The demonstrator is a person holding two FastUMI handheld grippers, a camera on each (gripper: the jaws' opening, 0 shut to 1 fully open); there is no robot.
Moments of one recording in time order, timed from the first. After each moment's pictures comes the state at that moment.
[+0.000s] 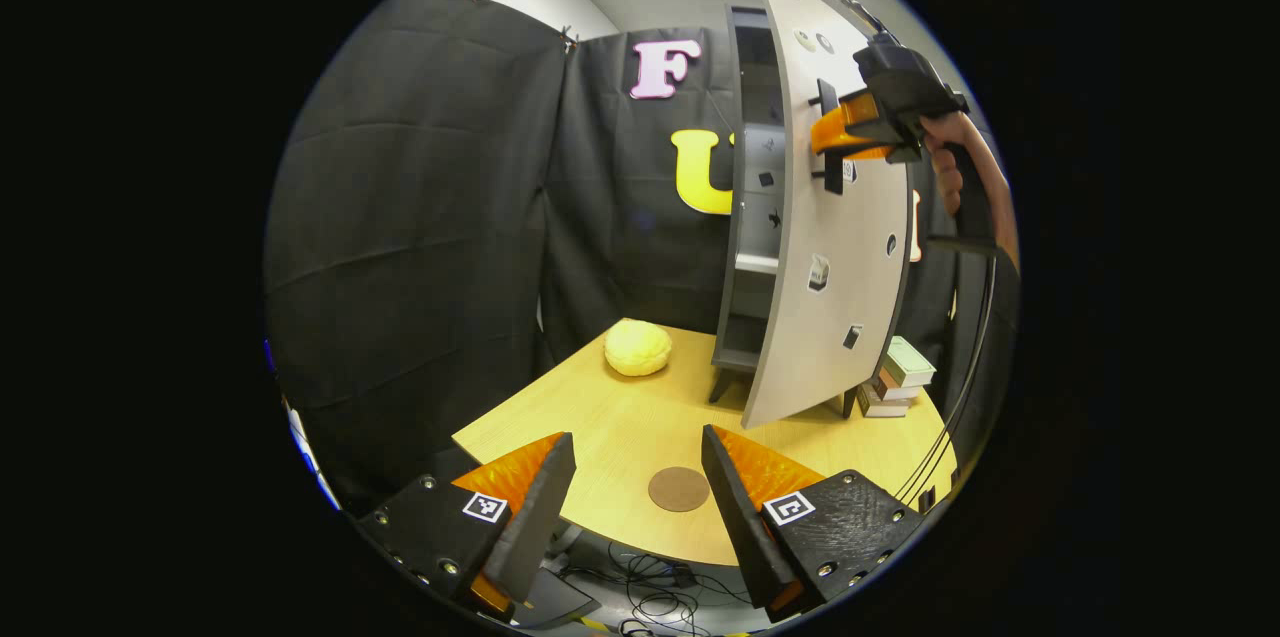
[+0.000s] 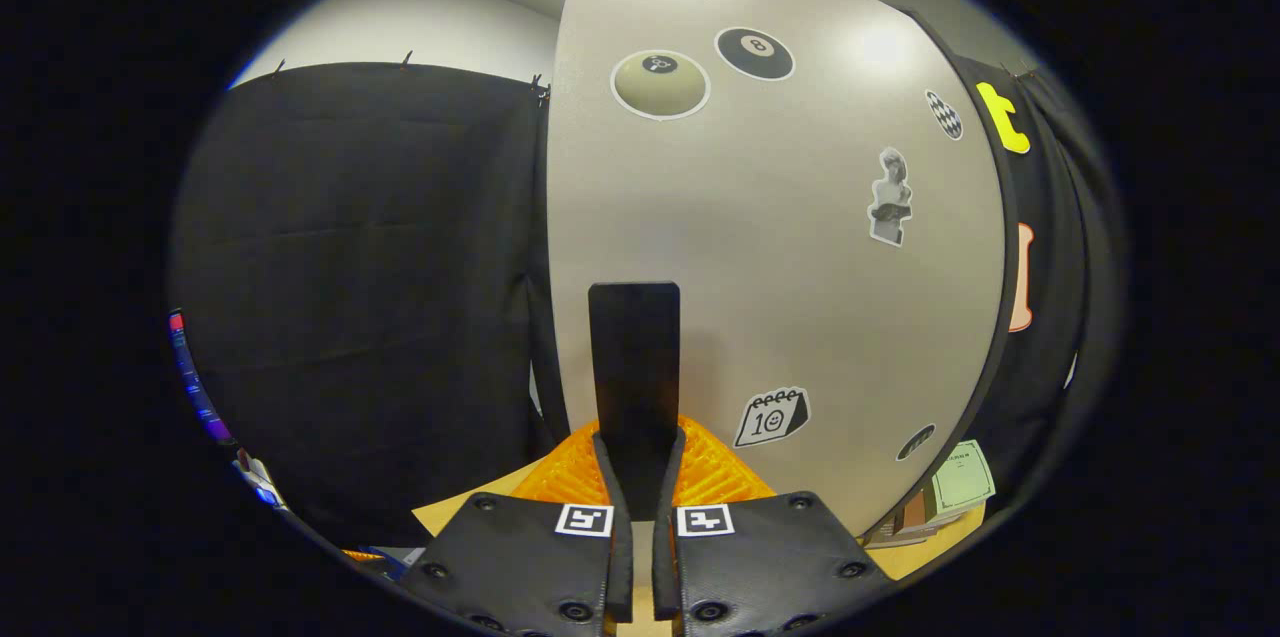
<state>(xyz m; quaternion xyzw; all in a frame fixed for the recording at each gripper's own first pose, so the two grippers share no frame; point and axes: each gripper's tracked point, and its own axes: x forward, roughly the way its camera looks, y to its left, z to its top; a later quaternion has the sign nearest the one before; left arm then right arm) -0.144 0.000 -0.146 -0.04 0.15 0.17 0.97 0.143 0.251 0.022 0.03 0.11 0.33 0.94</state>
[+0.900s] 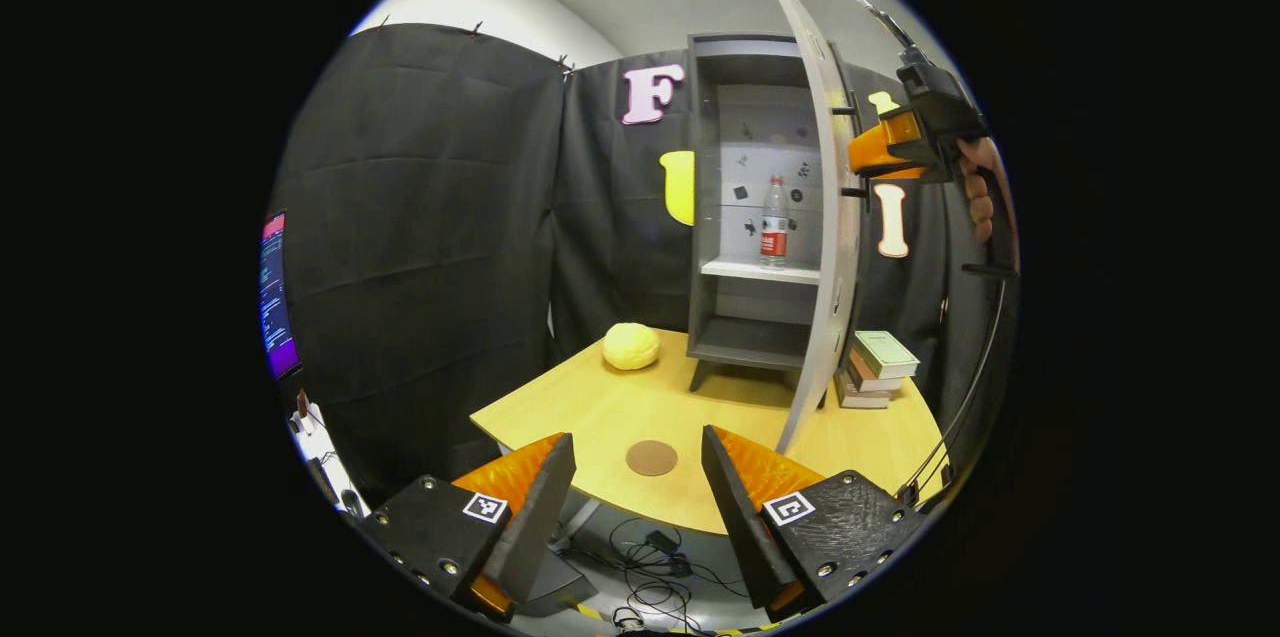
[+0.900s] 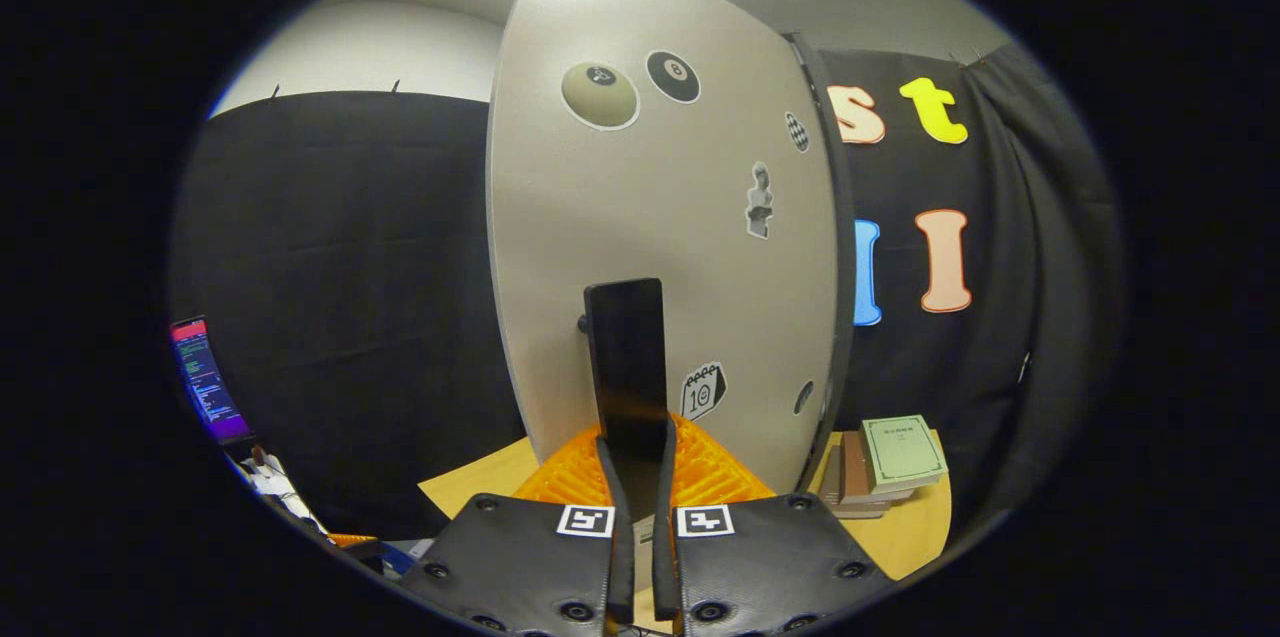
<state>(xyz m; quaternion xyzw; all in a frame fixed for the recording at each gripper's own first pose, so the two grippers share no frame) -0.214 -0.125 -0.128 -0.01 0.14 0.16 0.98 0.123 0.173 0.020 0.05 0.11 0.29 0.95</state>
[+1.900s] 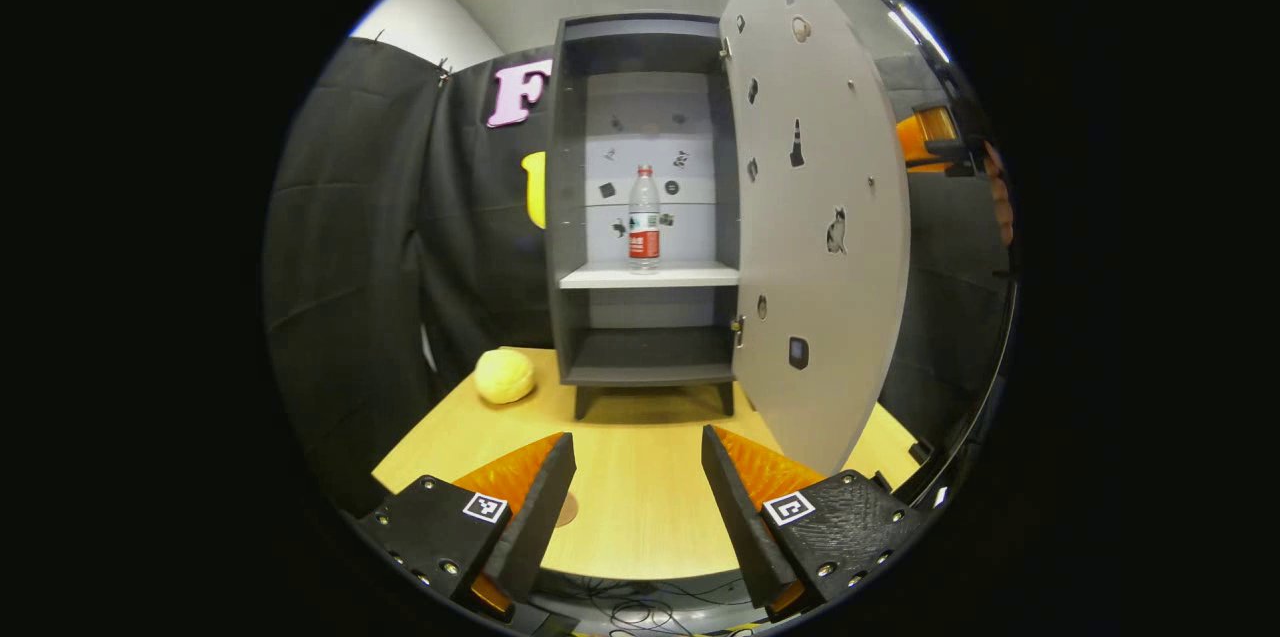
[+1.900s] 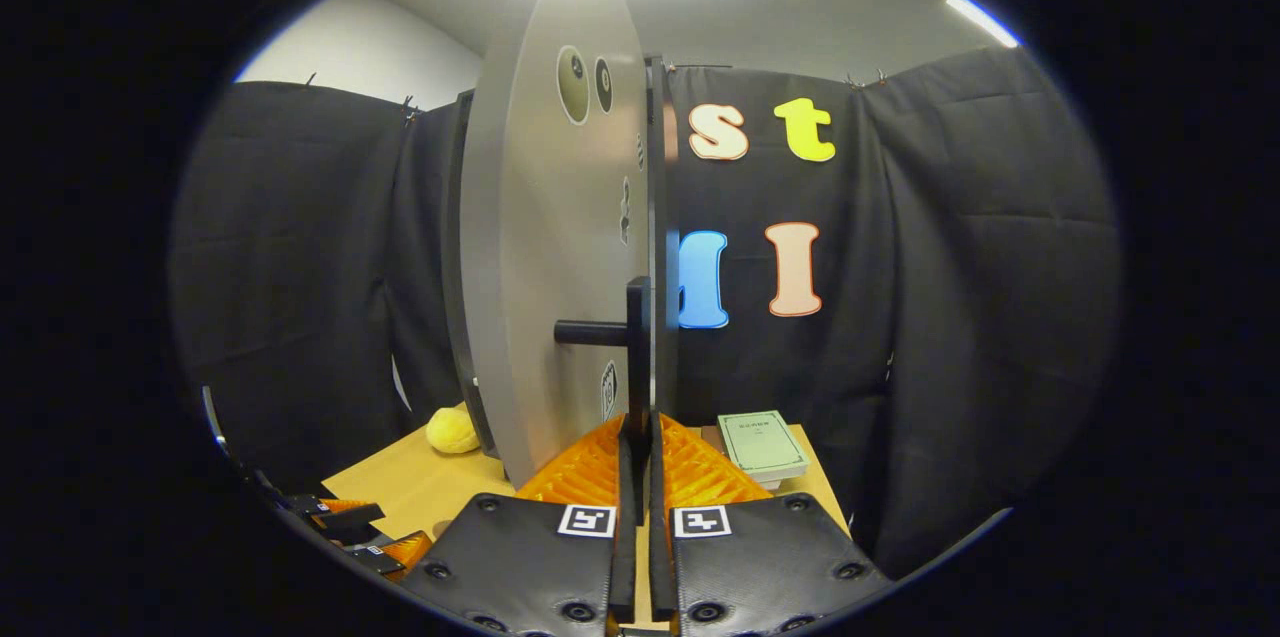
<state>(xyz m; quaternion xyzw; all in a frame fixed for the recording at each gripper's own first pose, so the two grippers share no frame) -0.058 -0.185 -0.132 -0.01 0.14 -0.07 0.99 0.132 0.102 0.014 0.05 0.11 0.12 0.99</state>
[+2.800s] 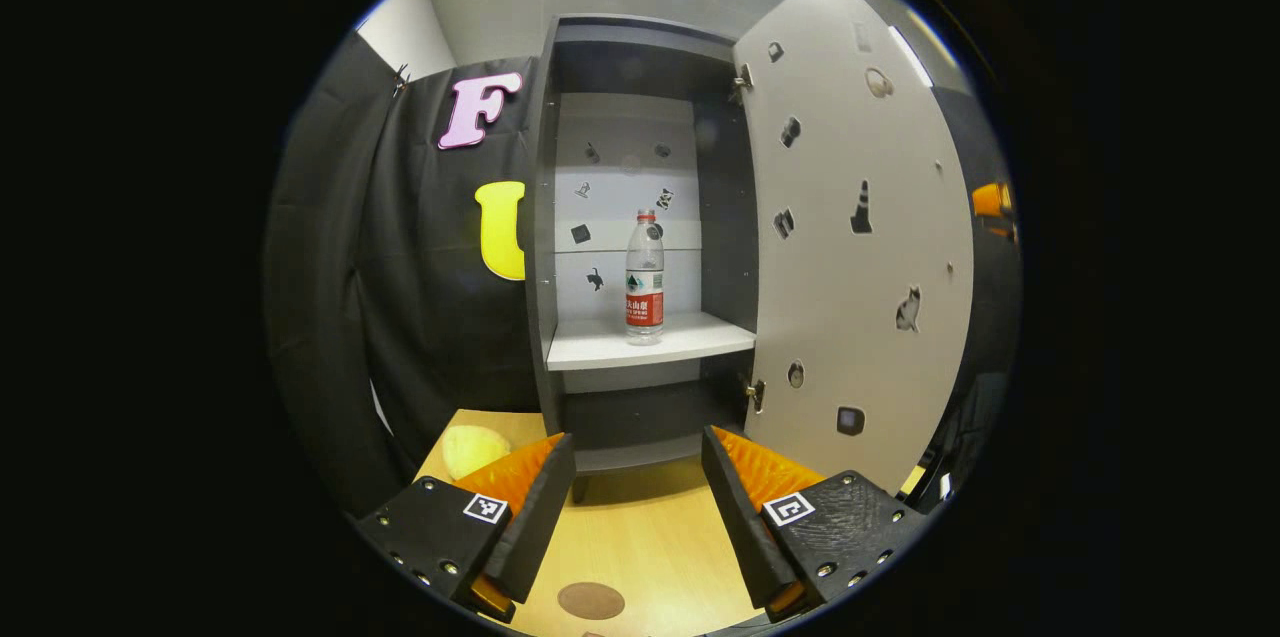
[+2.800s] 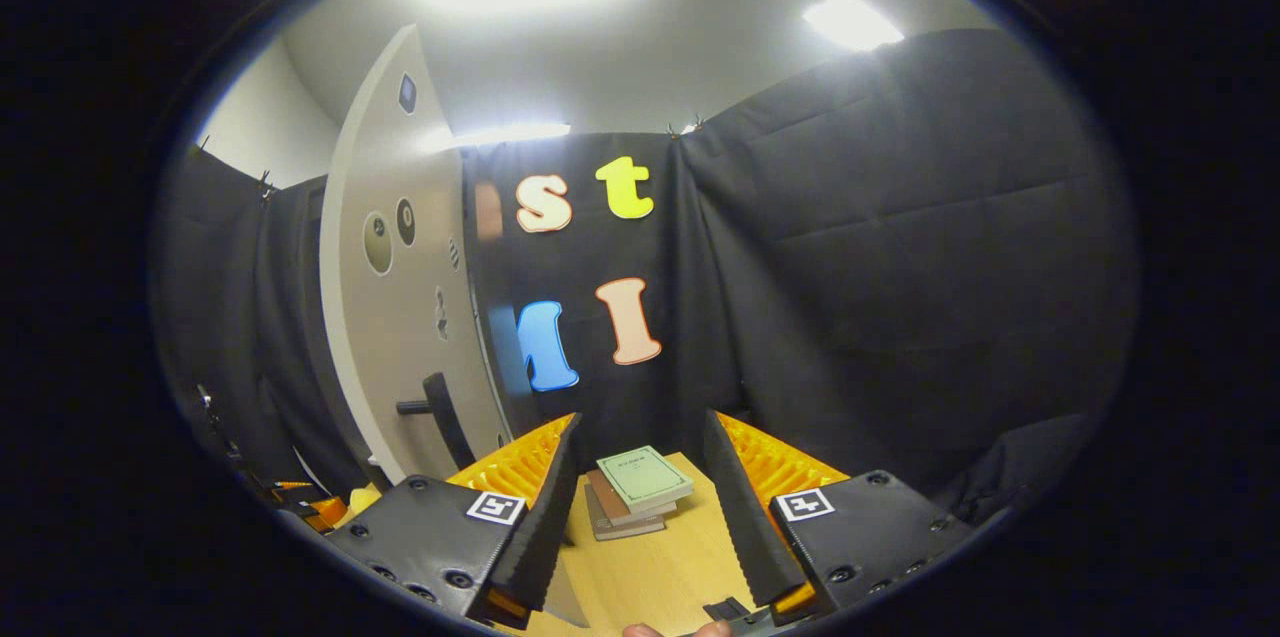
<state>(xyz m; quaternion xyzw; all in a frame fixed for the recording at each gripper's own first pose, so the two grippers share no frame) 0.077 -0.110 -0.069 0.00 0.09 -0.16 0.98 0.082 -0.020 0.057 0.12 0.01 -0.12 0.98</state>
